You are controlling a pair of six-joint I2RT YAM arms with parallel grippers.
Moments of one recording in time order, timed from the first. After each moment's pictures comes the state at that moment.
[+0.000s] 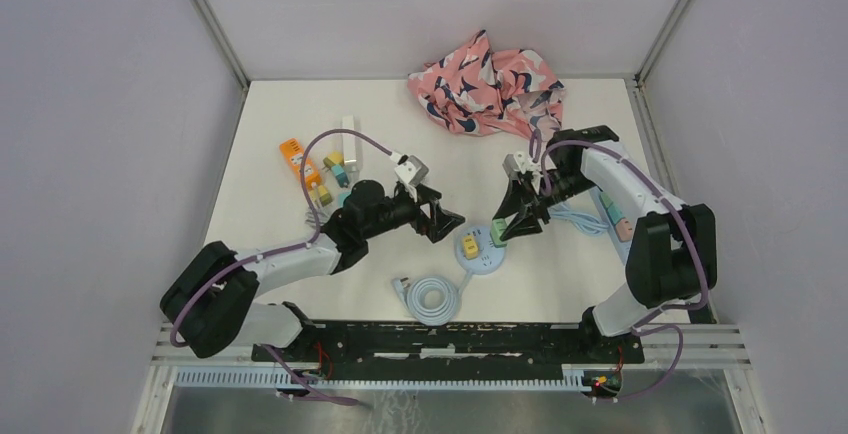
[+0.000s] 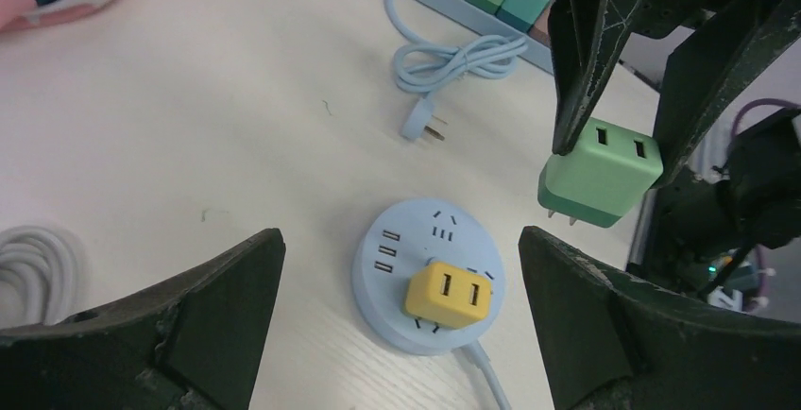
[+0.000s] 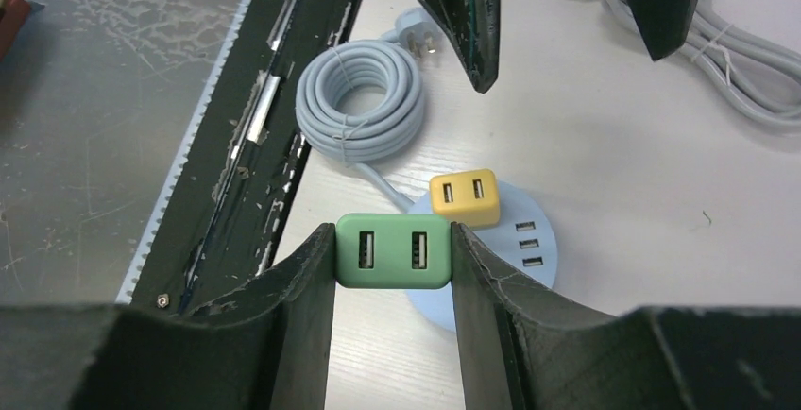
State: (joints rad) left arm -0.76 1.33 0.56 0.63 0.31 -0.23; right arm 0.21 1.58 1.21 -1.39 -1.20 -1.57
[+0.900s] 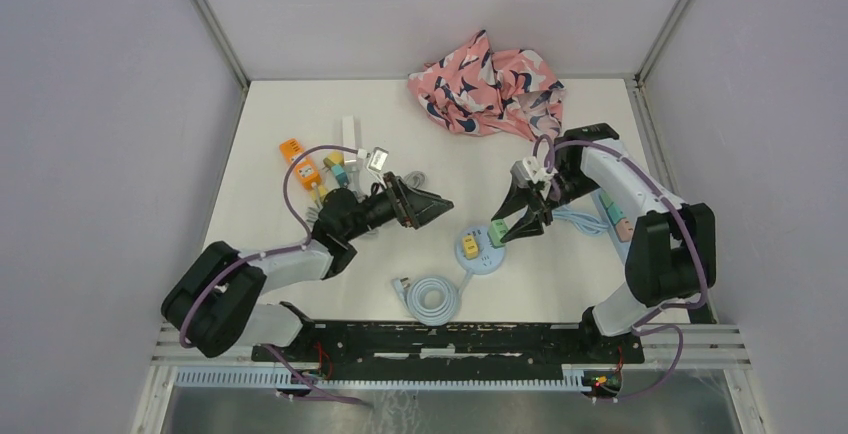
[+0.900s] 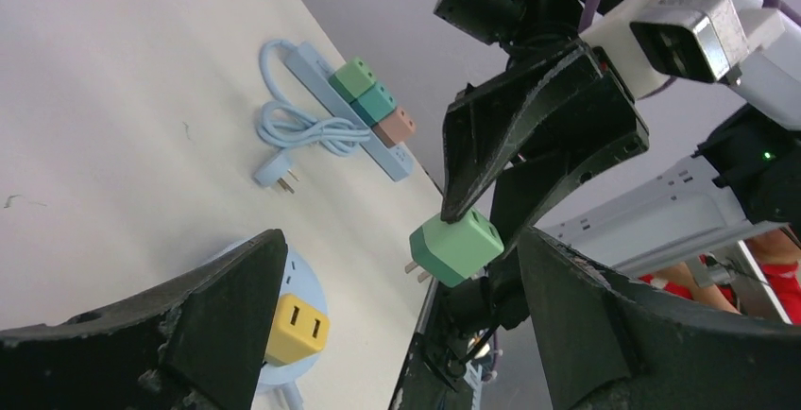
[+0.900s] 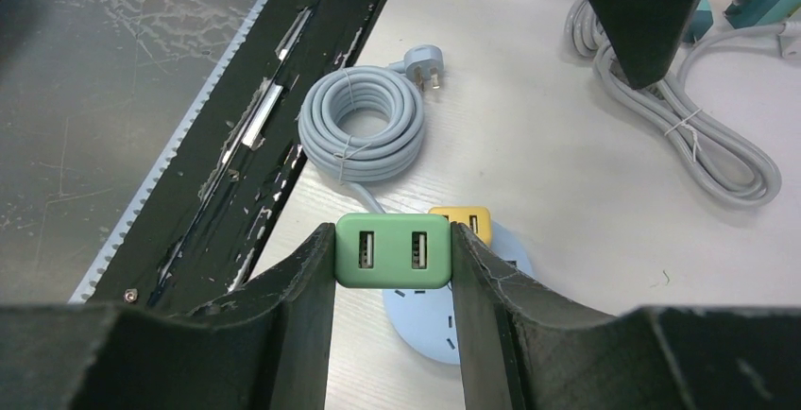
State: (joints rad) left arm -0.62 1.31 0.42 0.97 0.45 -0.90; right arm 0.21 1.60 1.24 -1.60 -1.26 -1.93
